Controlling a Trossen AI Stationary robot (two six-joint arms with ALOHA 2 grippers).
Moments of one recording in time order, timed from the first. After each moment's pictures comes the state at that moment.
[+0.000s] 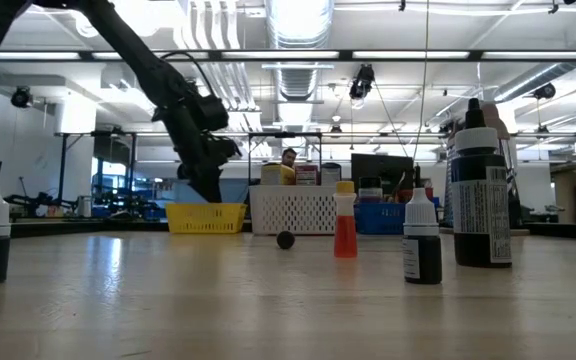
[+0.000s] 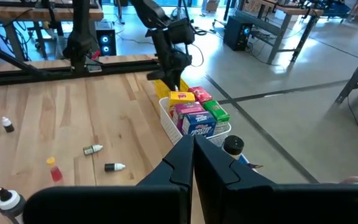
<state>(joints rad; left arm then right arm) 0.86 1.76 1.18 -0.44 0.13 0.32 -0.16 0.42 1.15 -1.04 0.24 0.00</state>
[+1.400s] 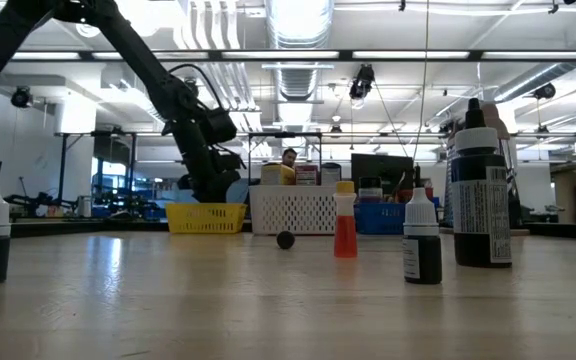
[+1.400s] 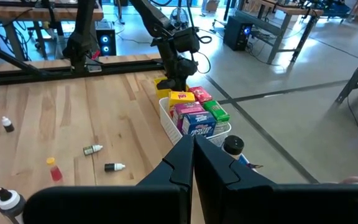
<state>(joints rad) 0.86 1.87 1.23 -0.36 0.03 0.17 -0.16 0.42 1.15 -1.04 0.24 0.00</state>
